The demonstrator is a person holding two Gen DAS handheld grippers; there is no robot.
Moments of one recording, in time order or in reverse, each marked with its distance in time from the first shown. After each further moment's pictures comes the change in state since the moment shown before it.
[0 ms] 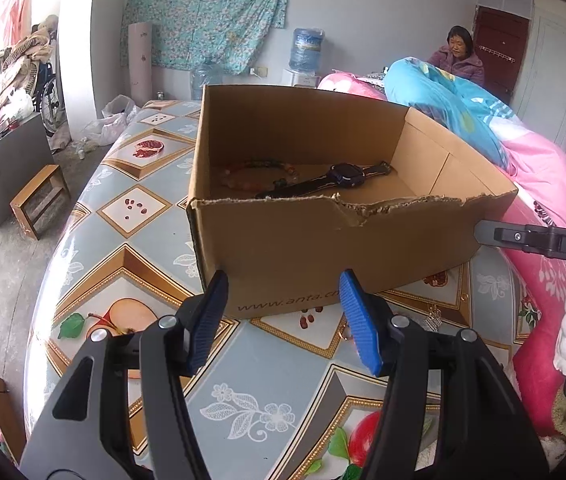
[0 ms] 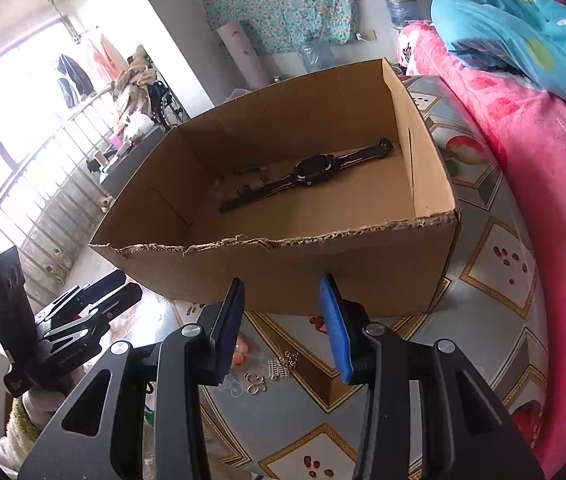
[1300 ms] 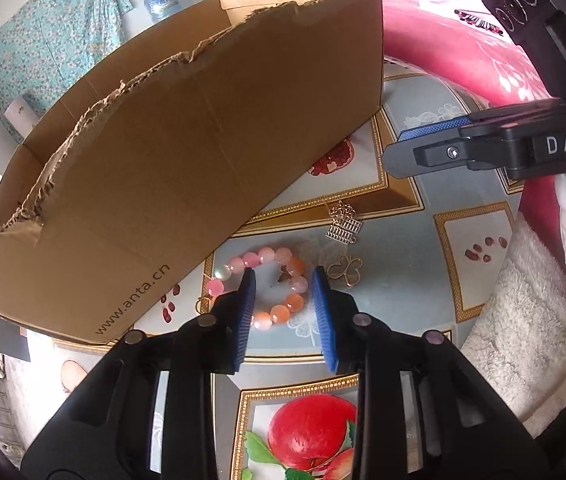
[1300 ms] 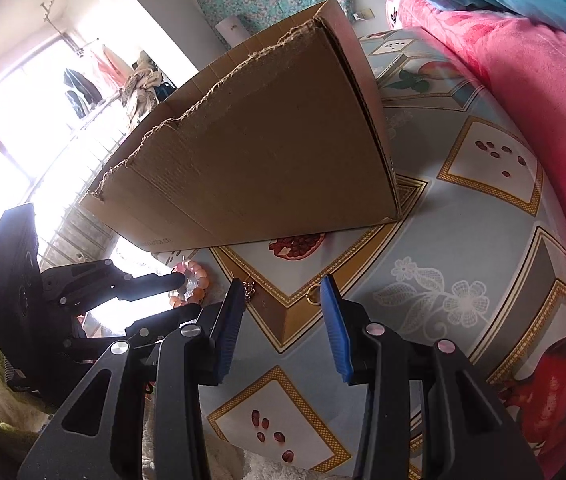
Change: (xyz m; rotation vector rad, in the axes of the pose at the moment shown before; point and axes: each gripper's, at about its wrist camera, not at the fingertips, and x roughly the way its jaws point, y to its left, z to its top) left arm 0.054 -0.124 -0.028 0.569 0.287 -0.064; right arm 0.013 -0.052 -0.057 0.076 0.030 0.092
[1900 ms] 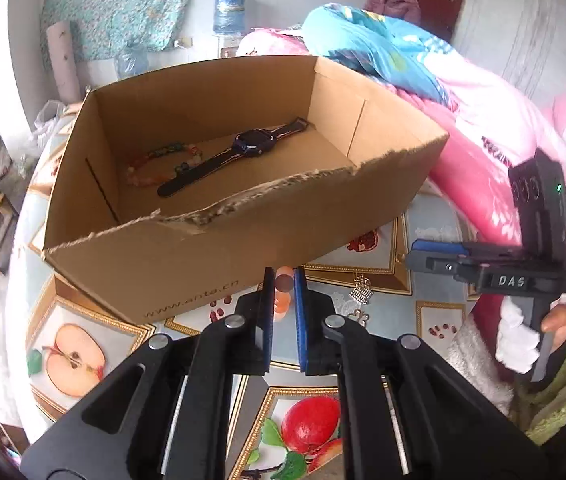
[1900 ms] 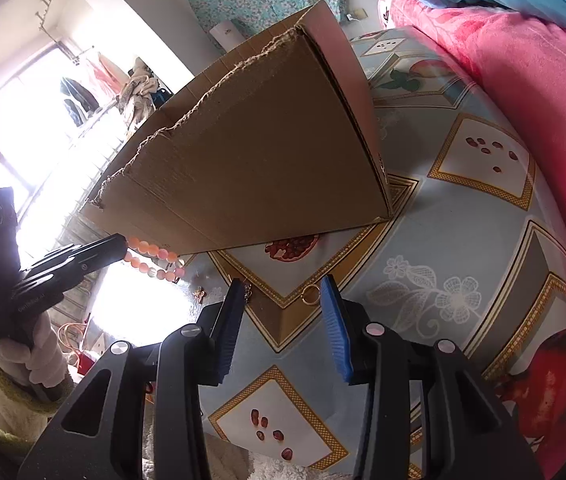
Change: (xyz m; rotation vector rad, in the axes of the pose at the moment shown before) left arm -0.047 0.083 -0.010 -0.403 -0.169 -0.158; right arm -0.004 0.000 -0.003 0.024 -0.009 0.000
